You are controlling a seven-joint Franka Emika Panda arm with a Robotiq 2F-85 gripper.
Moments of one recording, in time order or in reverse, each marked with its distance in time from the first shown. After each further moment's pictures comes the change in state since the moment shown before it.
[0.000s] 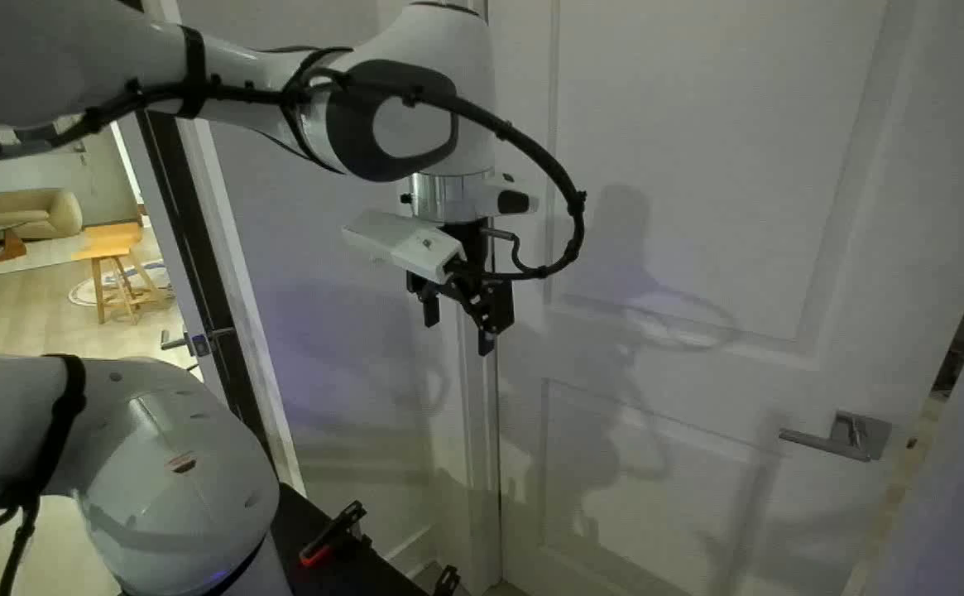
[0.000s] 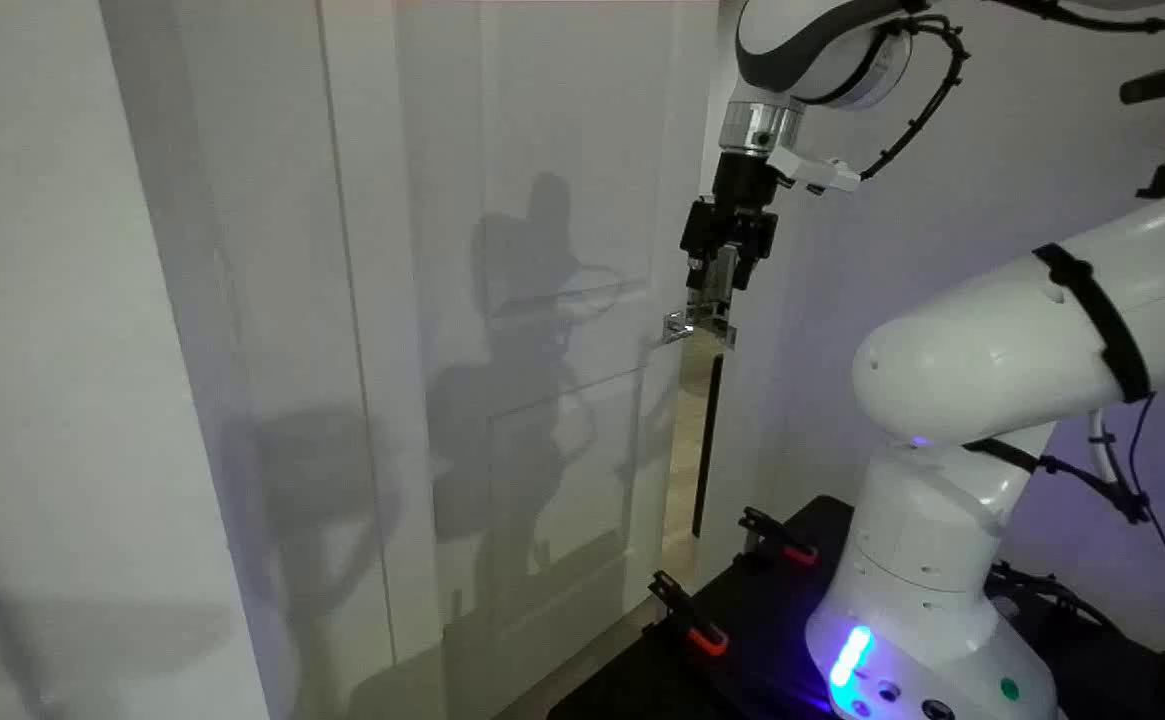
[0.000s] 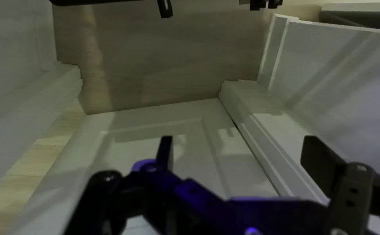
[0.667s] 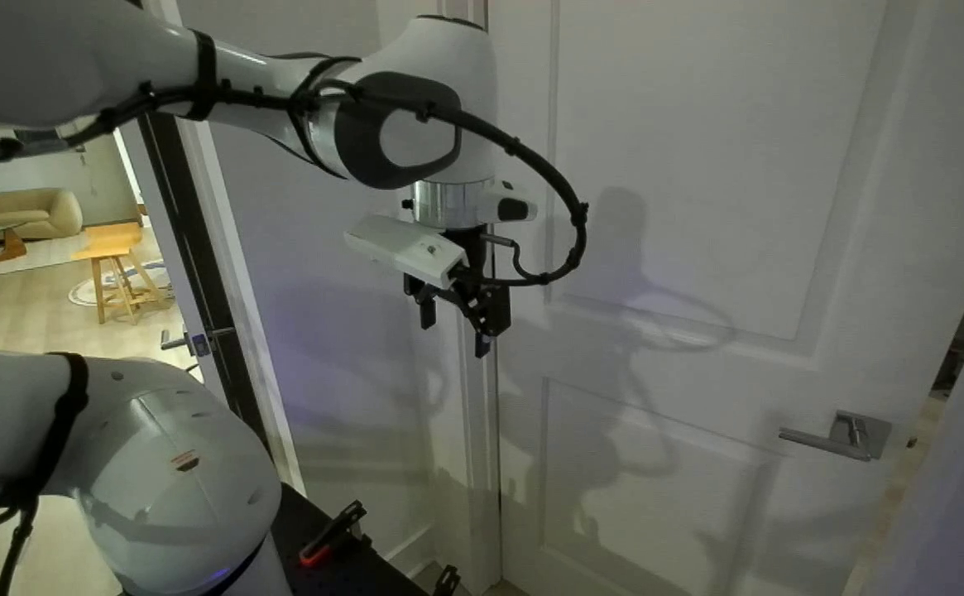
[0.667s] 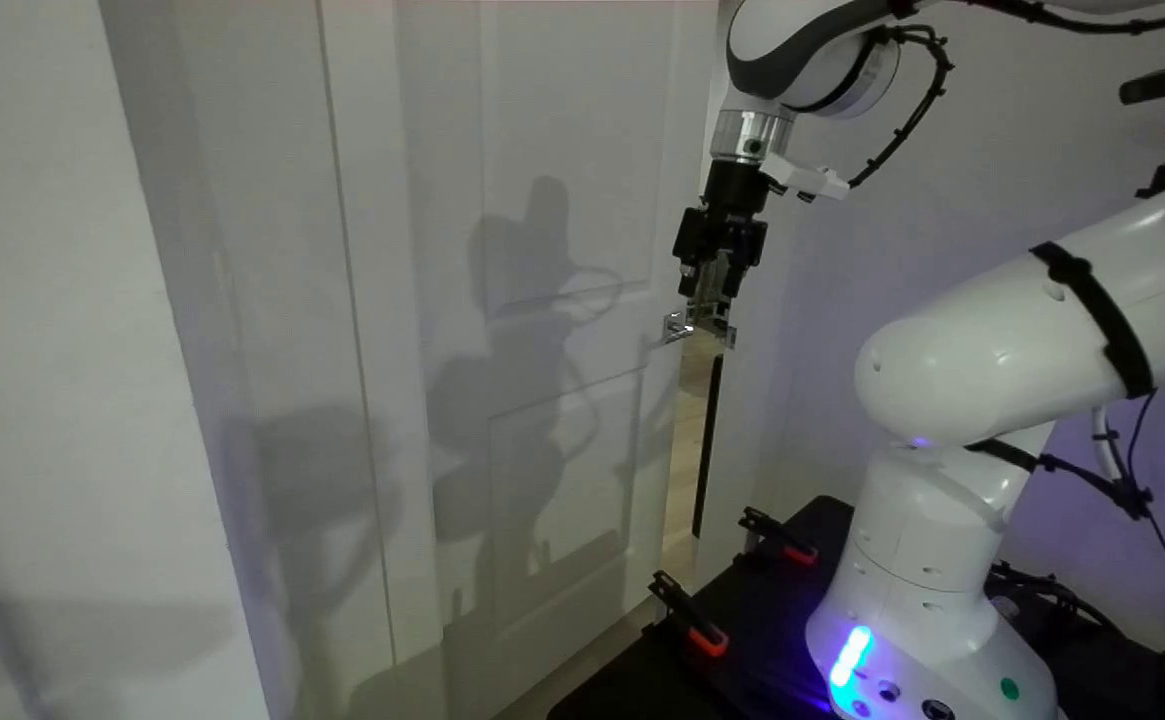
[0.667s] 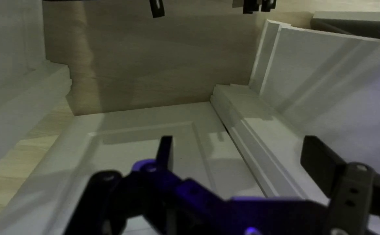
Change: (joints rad) arm 0.021 0.029 -0.003 -0.005 0.025 0.017 -0.028
